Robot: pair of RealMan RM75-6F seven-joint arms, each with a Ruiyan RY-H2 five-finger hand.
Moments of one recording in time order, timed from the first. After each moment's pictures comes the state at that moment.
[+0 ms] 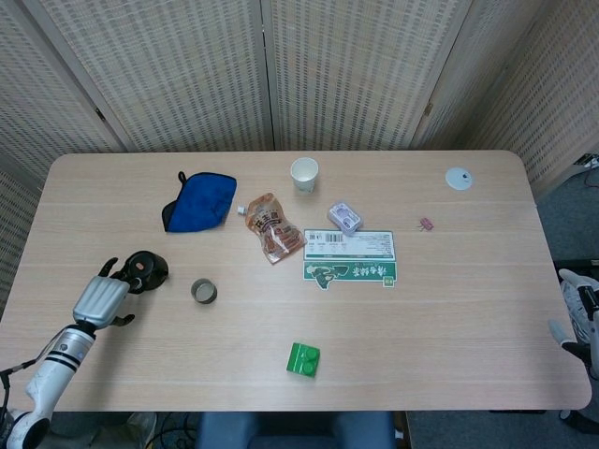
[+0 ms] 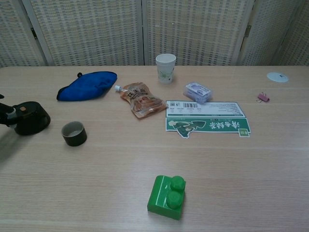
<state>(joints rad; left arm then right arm) -0.47 -1.35 -0.01 -1.24 1.39 1.00 0.13 -0.03 -1.03 0.11 -1.67 -1.50 1.64 -0.09</state>
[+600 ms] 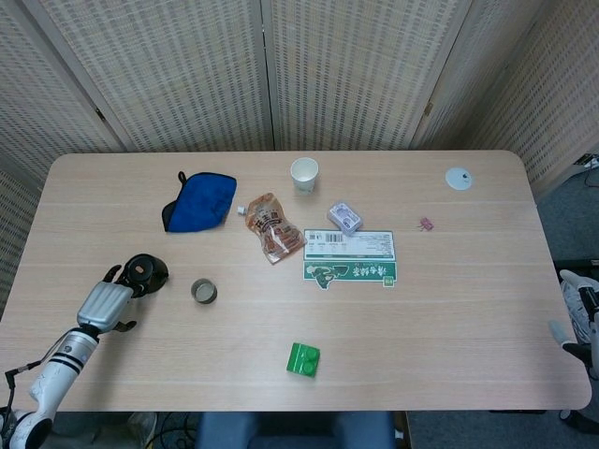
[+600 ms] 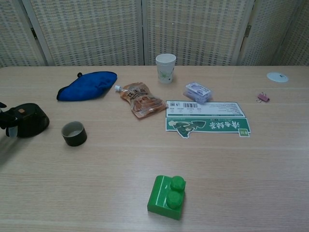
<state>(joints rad) -0.48 -1.37 0.01 -1.23 1.37 0.95 0.13 -0.04 -1.03 0.11 -1.67 -1.50 1.65 -0.09</state>
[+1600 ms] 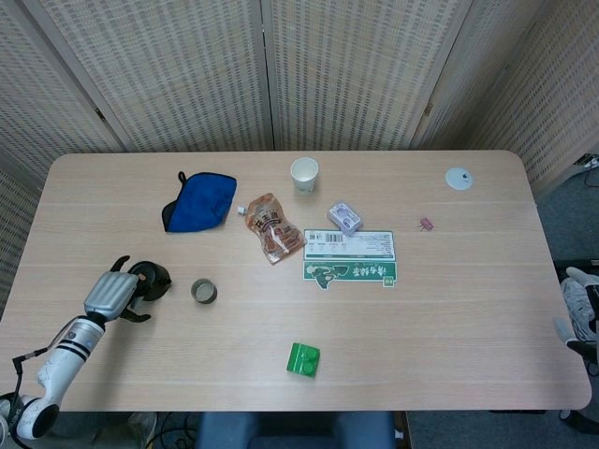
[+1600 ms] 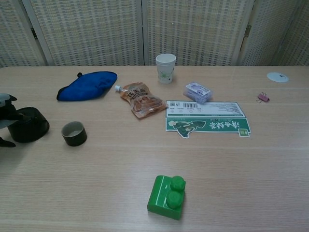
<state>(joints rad) -0.53 -1.36 -0.04 -1.24 1.36 0.90 -0.06 -0.04 -1.04 0.12 -1.66 -1.48 1.65 -0.08</state>
